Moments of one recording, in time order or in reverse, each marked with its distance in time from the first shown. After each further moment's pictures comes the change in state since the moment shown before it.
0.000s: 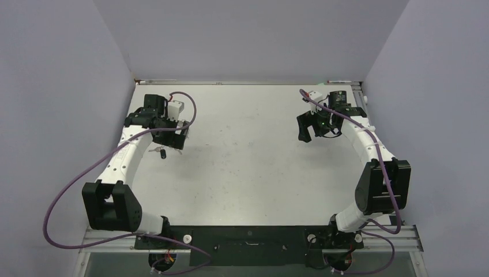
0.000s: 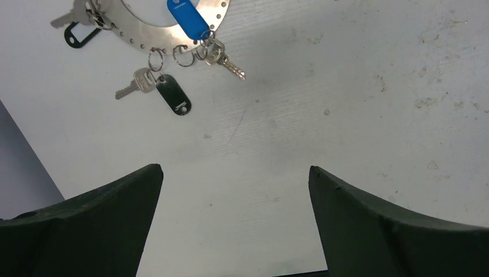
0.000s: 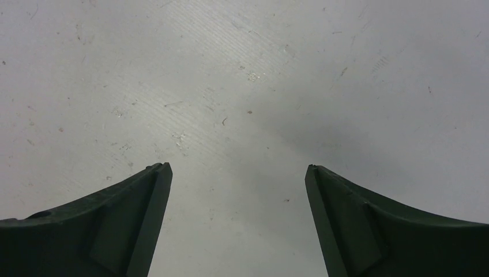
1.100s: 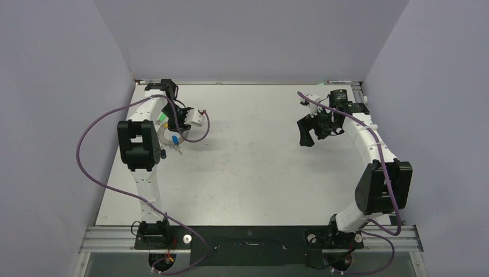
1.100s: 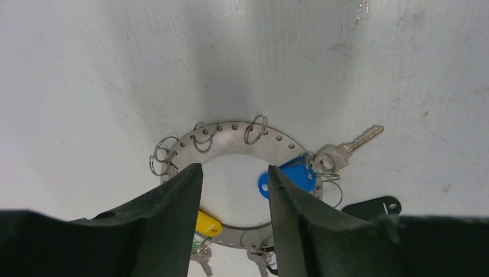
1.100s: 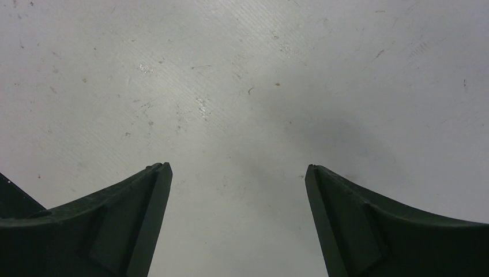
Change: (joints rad) left arm 0.056 0.766 0.635 -0.283 0.336 1.514; right arm -0.001 0.000 0.074 -0.203 -0.055 -0.126
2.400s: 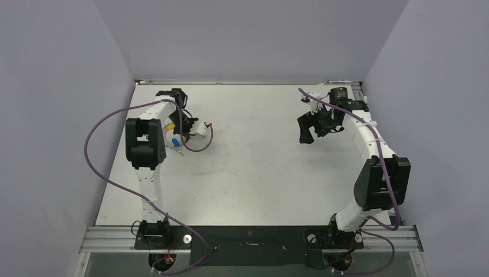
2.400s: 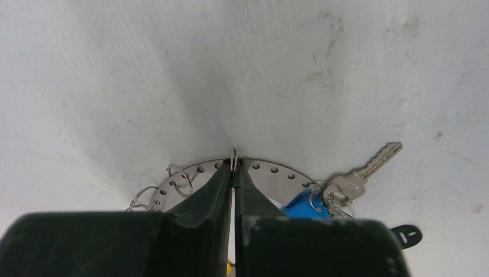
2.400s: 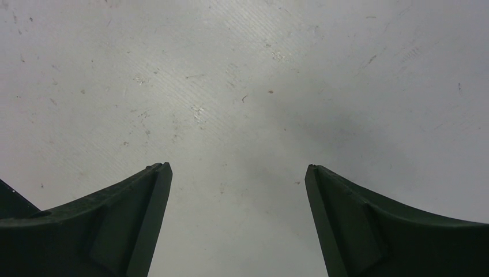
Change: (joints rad) left arm -0.057 0.066 -0.066 0.044 -0.076 0.144; right arm -0.013 0.042 0.034 -0.003 -0.003 0.013
